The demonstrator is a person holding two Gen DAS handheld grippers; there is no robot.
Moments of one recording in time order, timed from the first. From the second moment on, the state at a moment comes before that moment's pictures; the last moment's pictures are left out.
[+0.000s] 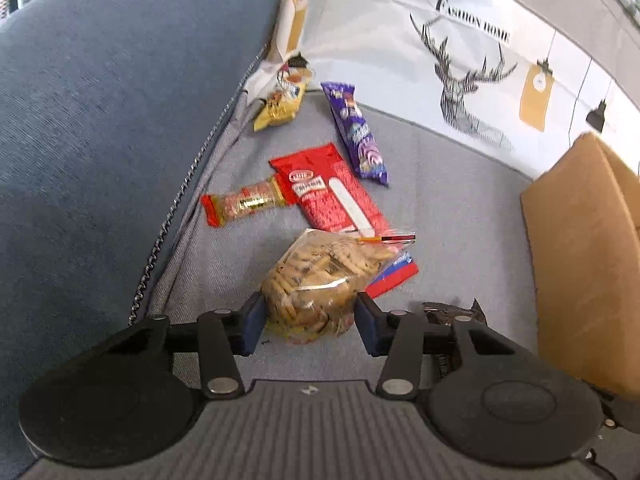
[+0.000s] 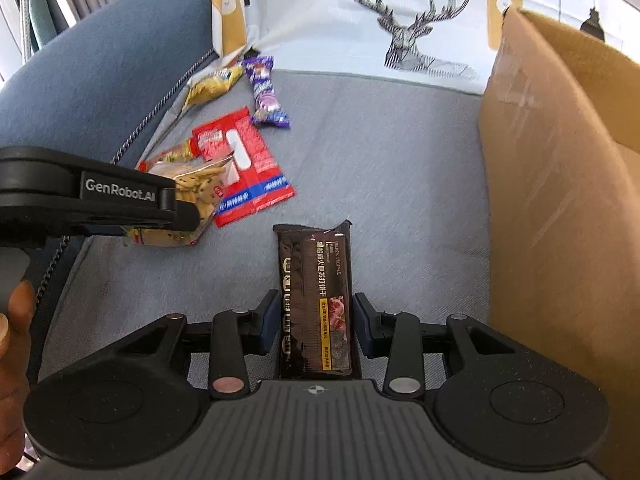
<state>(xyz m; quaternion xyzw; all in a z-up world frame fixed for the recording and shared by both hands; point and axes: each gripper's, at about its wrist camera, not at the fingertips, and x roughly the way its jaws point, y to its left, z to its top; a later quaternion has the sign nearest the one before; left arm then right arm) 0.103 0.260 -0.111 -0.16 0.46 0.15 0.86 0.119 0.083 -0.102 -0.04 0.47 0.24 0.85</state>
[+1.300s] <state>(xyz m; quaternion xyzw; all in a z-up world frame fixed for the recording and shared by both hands) 0.116 0.101 -0.015 -0.15 0.18 0.05 0.97 0.134 -0.107 0.024 0.03 0.20 0.18 0.96</state>
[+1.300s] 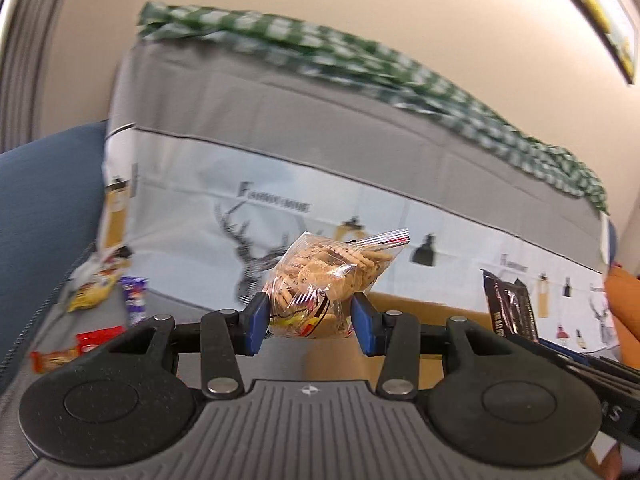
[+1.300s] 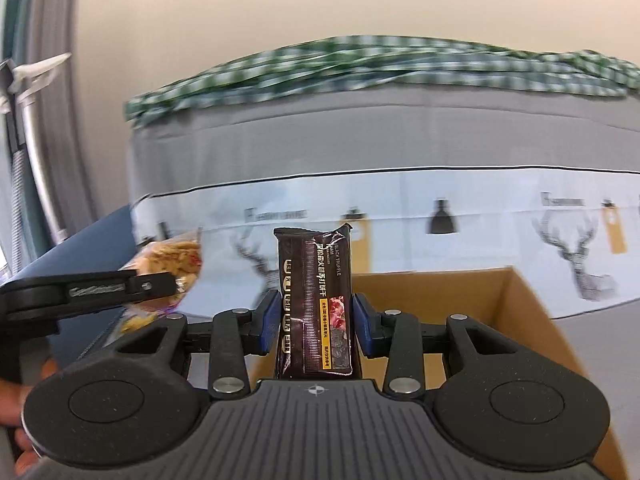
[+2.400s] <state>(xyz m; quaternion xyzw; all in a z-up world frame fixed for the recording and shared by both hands) 0.131 0.025 -0.020 -0.15 0.17 -0.06 0.97 0.152 -0.178 0.007 0.06 0.23 0.08 0.97</state>
